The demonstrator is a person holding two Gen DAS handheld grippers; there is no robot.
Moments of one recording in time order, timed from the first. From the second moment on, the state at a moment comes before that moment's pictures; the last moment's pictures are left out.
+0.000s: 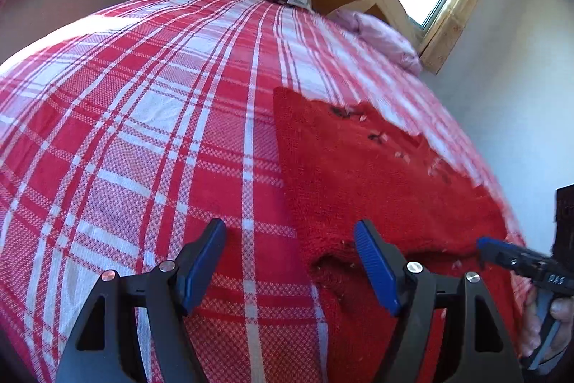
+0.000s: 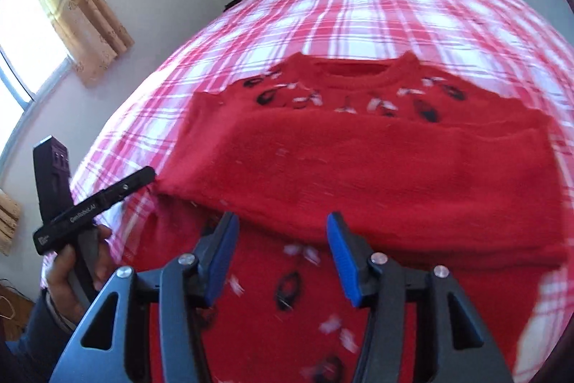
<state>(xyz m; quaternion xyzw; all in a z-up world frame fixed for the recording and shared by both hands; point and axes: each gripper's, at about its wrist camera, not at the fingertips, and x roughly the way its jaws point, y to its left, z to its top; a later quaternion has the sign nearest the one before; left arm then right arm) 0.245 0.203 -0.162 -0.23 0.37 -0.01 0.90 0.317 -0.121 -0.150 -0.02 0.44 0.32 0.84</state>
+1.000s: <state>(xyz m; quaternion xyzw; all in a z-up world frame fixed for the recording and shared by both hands) 0.239 0.212 -0.163 -0.26 0.35 -0.02 0.90 0.308 -0.015 -0.178 -0.04 0.44 0.36 0.82</state>
